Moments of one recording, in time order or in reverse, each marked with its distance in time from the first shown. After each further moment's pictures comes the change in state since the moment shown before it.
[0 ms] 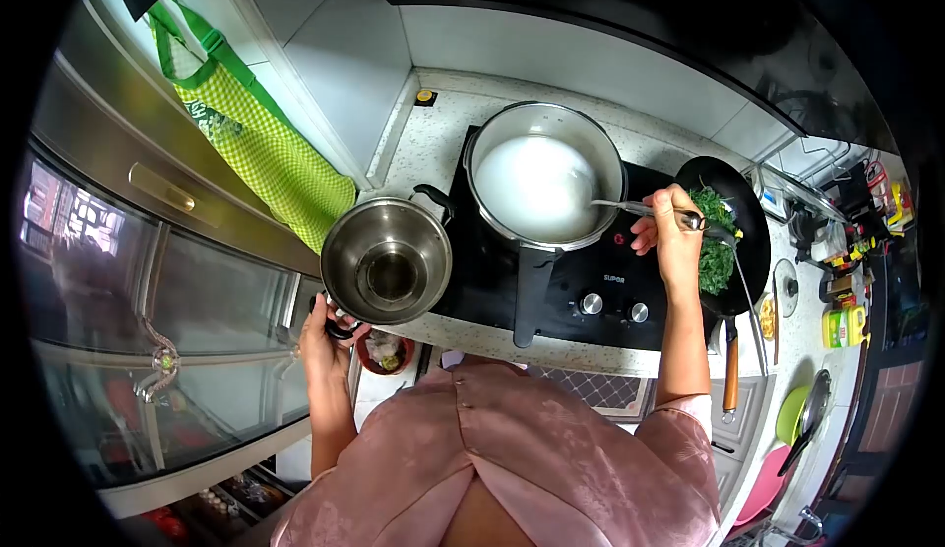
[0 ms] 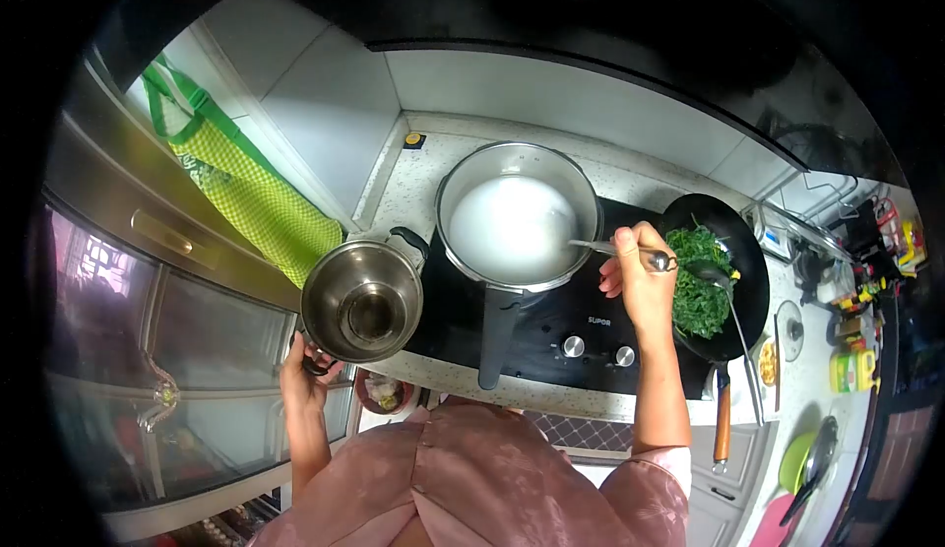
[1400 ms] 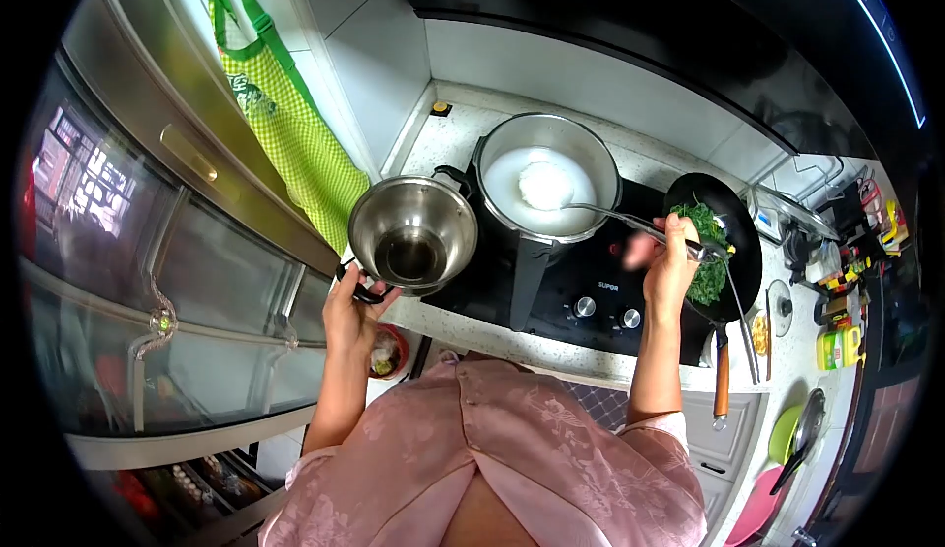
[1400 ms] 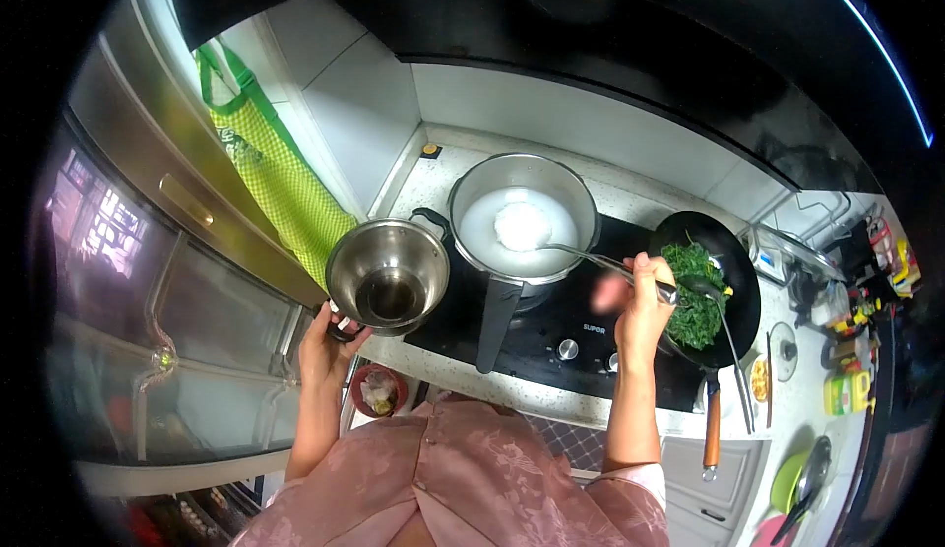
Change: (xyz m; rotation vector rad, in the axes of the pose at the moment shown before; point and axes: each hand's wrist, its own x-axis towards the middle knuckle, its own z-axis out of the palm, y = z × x) left_hand -0.029 -0.007 0.051 -0.126 -0.111 0.025; right_hand -0.027 0.034 -0.010 0.549 0.217 -0.096
